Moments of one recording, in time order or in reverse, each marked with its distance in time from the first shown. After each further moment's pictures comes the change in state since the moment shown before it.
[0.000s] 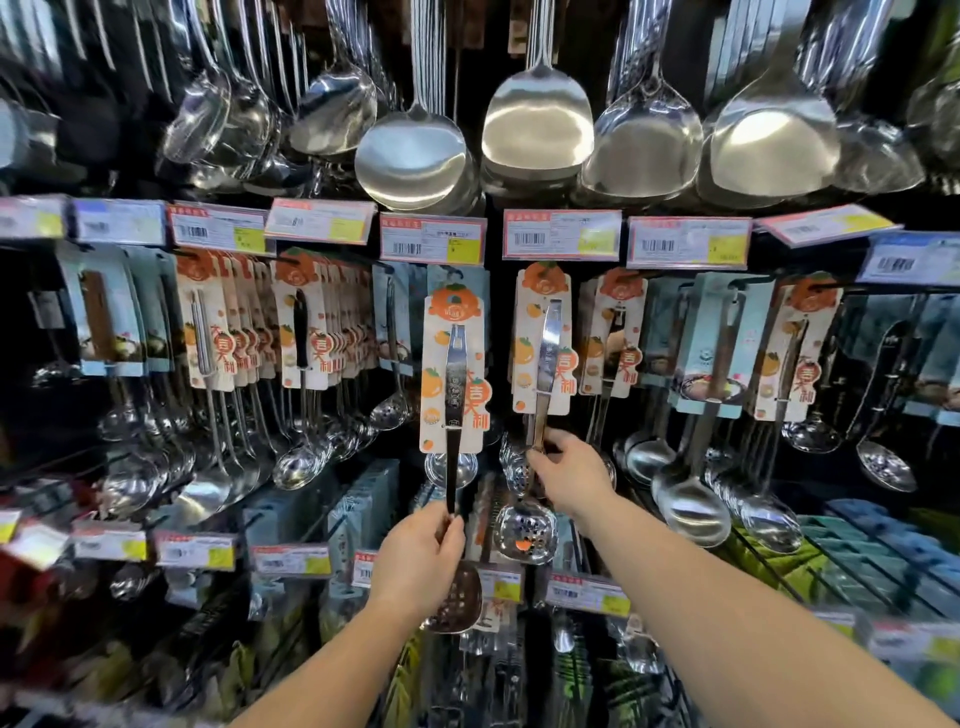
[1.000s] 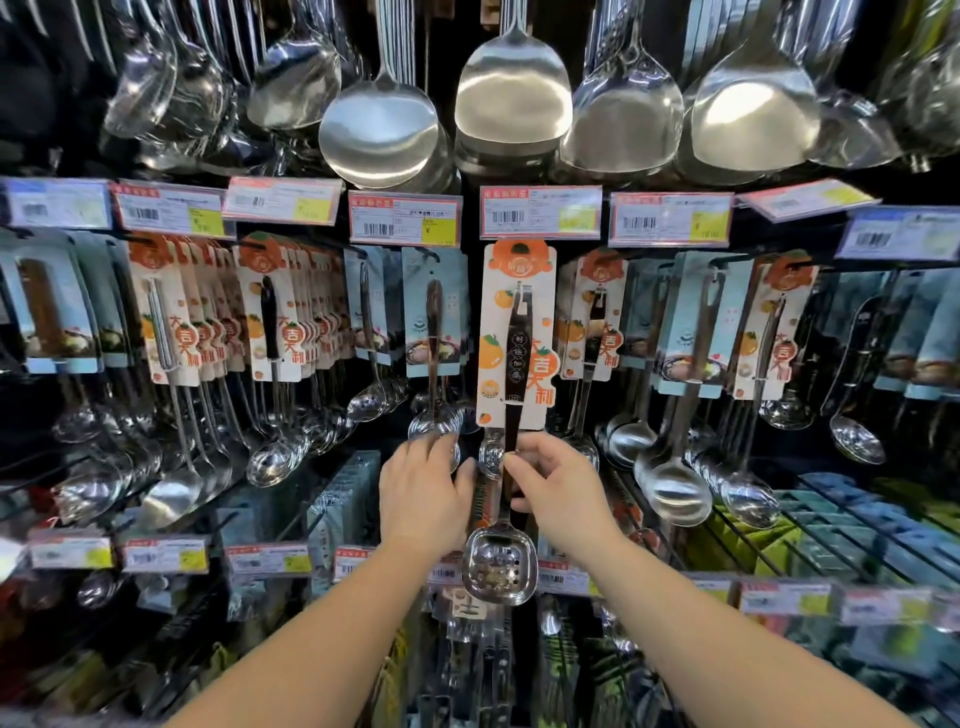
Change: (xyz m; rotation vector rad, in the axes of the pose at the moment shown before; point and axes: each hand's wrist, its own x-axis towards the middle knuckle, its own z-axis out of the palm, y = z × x) left_hand 0.048 0.023 0.015 0.339 0.154 0.127; right_hand -0.049 0.004 0.001 0.250 -0.034 -0.233
